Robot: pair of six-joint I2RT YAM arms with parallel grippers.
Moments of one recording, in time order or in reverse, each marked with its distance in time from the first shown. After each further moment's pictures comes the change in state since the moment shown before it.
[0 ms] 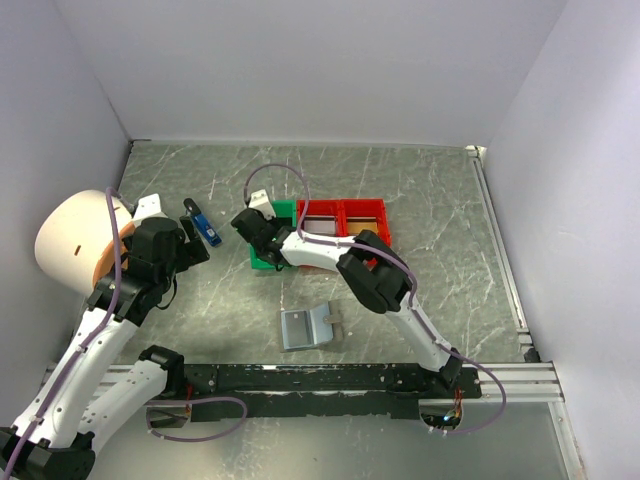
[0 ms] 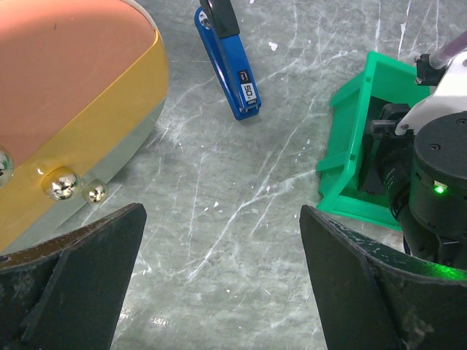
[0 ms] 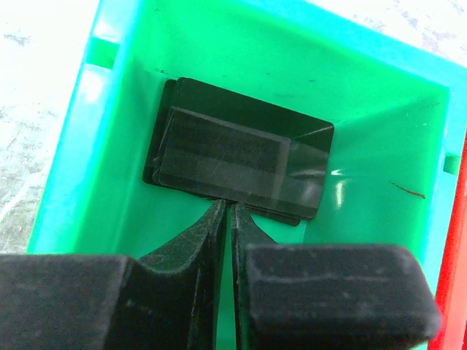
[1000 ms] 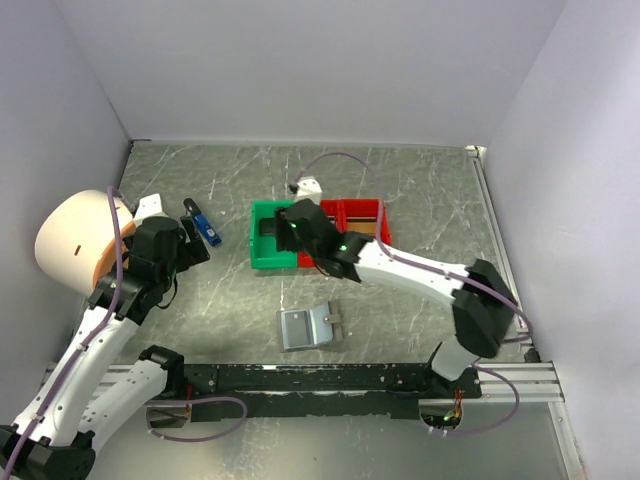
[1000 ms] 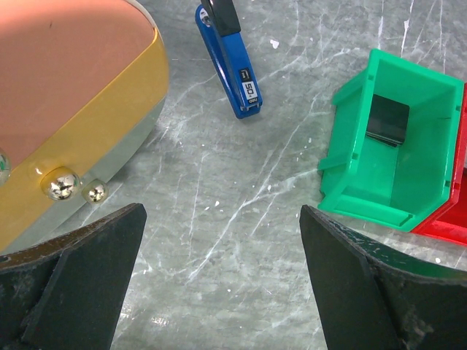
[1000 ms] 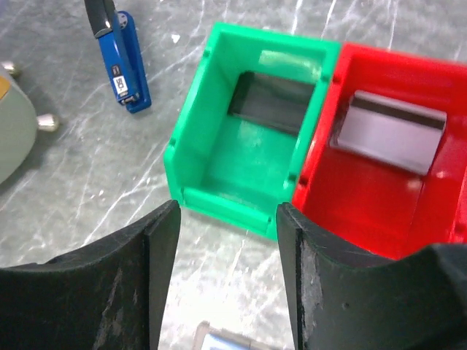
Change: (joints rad) left arm 0.000 0.008 0.000 0.000 0.000 0.000; right arm -0.006 -0.675 -0.462 0.094 -0.255 0.136
